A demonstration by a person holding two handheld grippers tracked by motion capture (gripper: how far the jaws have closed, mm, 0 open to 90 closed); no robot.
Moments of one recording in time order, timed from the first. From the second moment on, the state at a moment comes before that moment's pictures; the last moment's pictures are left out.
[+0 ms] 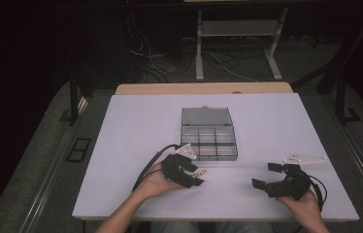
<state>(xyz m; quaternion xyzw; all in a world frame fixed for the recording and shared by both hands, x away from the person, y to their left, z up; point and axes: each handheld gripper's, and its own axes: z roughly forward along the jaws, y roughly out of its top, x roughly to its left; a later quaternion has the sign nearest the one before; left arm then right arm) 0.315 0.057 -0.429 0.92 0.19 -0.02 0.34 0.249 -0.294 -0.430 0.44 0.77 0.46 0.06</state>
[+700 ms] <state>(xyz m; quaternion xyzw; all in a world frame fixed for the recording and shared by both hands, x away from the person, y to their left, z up) 0.317 0.057 -0.438 0.93 0.18 0.02 0.32 0.250 -0.297 -0.429 0.44 0.77 0.47 0.06</state>
